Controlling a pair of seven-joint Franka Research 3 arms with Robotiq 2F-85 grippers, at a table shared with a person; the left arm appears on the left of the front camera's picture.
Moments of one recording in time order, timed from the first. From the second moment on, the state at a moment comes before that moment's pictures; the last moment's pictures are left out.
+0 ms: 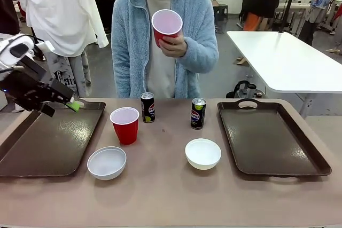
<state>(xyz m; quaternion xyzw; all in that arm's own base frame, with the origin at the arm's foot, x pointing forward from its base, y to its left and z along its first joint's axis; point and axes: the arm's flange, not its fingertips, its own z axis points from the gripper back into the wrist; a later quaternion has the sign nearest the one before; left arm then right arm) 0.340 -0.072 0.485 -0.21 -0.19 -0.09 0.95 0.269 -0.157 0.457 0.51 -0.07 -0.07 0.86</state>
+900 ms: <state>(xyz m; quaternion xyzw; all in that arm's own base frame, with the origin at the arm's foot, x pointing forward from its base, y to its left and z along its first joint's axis) 0.390 -0.142 0.464 -0.07 -0.10 -0.15 0.98 0.269 -0.157 0.457 0.51 -0.07 -0.07 0.86</state>
